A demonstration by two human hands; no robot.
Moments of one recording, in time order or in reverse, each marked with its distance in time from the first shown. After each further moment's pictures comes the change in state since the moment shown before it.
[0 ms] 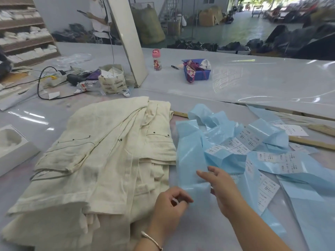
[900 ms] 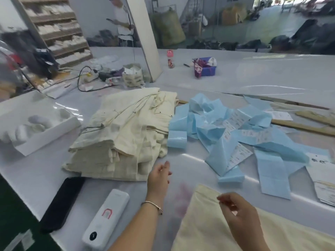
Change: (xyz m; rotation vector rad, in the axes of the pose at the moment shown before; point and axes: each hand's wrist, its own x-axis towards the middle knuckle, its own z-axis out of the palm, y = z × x) left_hand -0.110 0.011 0.036 -0.226 0.478 -0.225; right_hand -0.188 0.103 -0.122 -0.514 0.173 -0.557
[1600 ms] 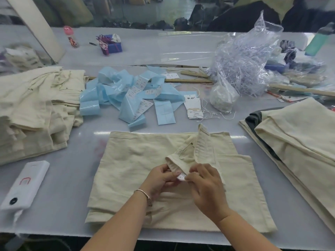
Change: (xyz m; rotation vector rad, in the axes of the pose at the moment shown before) left_hand -0.257 -0.089 0.093 -0.003 -1.052 -0.346; right_hand -0.209 0.049 -0.164 -0.600 0.285 -0.416
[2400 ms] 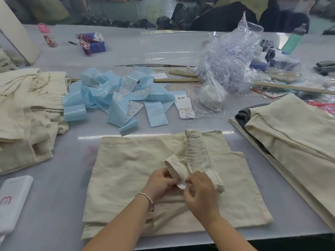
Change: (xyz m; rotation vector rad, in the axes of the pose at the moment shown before) left_hand 0.010 -0.005 0.003 0.041 0.032 -0.015; right_hand -0.013 -0.016 0.028 0.032 -0.067 0.391
